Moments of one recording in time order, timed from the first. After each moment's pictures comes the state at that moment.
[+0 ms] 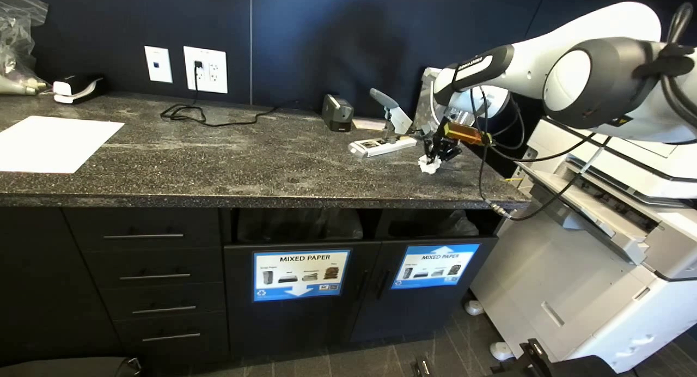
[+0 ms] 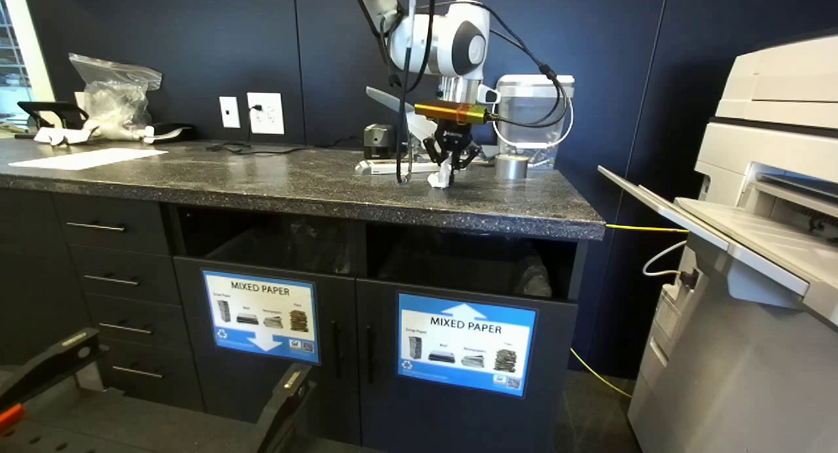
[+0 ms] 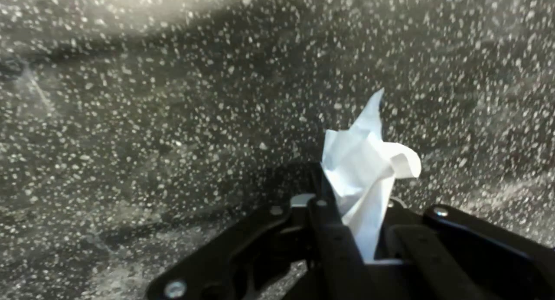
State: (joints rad) arm -0.18 1.04 -0.03 -1.01 0.12 2.13 -0.12
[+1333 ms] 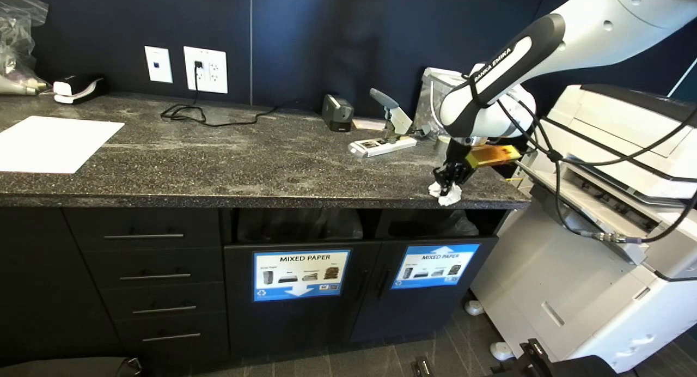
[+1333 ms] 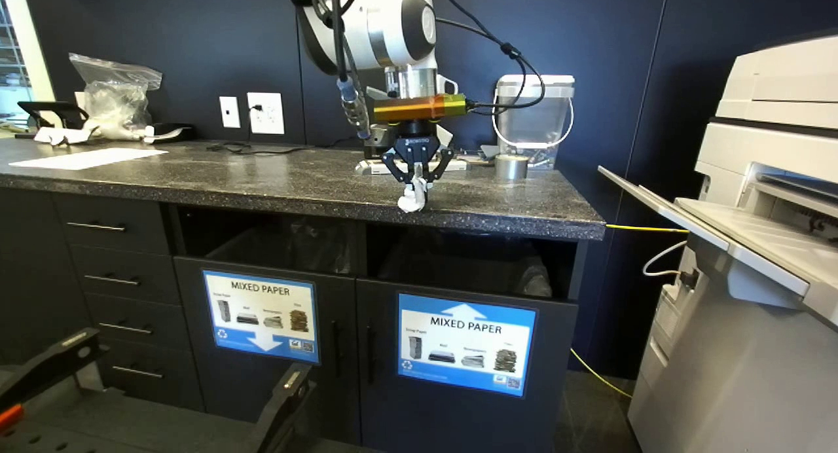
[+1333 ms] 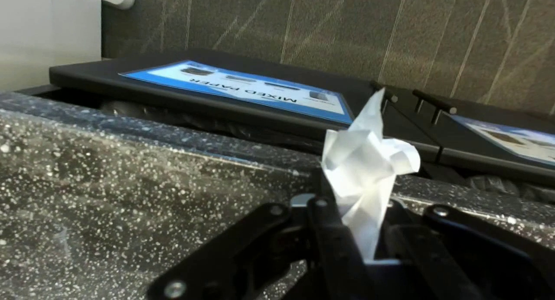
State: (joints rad) arm -0.11 0.51 -0.04 -1.95 -0.15 2.53 -0.26
